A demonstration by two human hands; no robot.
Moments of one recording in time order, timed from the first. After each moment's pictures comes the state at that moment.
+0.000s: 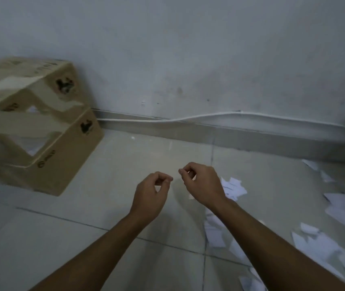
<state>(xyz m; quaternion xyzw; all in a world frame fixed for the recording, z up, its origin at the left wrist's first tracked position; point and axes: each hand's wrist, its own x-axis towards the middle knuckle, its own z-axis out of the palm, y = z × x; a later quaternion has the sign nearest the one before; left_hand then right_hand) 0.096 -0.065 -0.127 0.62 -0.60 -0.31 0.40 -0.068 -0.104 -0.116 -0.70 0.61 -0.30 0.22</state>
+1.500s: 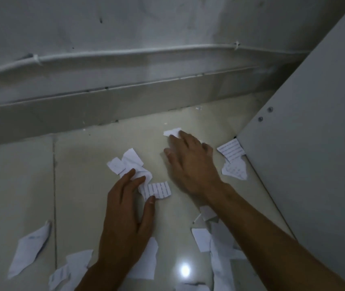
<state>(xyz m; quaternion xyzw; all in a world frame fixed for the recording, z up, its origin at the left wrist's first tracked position) -0.181 -0.119 -0.250 0.45 -0.77 -0.31 0.32 -0.379 -0.137 -0.227 -0.58 0.80 -0.14 0.11</state>
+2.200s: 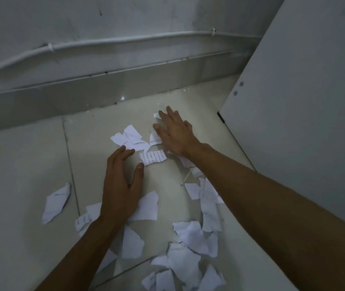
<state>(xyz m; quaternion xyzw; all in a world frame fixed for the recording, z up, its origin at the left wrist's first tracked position) -0.157 -0.108 -0.238 0.45 -0.74 -0.37 0.34 -0.366 -0.139 -0.218 -0.56 0.79 -0.13 0.20</state>
